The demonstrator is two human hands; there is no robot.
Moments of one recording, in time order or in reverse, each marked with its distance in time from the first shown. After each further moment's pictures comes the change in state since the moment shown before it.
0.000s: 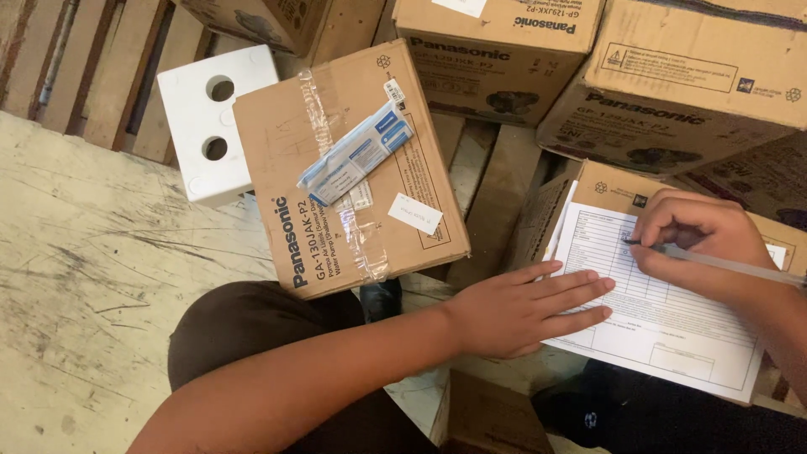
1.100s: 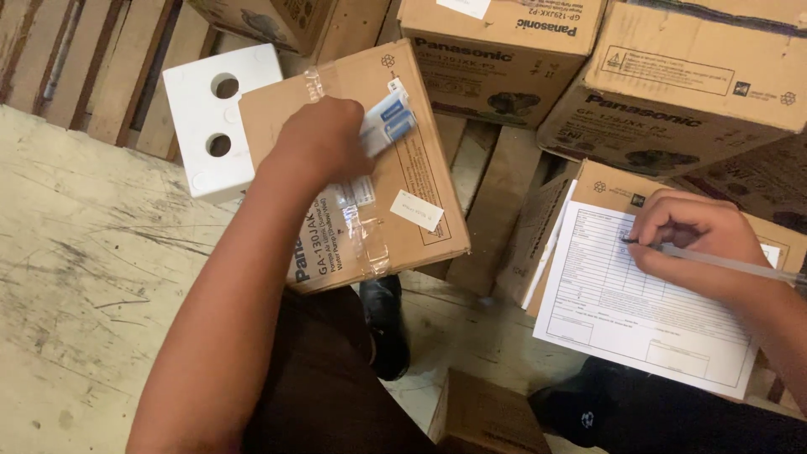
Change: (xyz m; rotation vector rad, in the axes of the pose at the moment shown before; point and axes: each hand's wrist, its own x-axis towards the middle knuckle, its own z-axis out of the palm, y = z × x) left_hand -0.073 -0.195 -0.102 -0.268 -0.638 -1.247; right_hand 0.000 0.012 -0.001 0.003 -0.007 -0.043
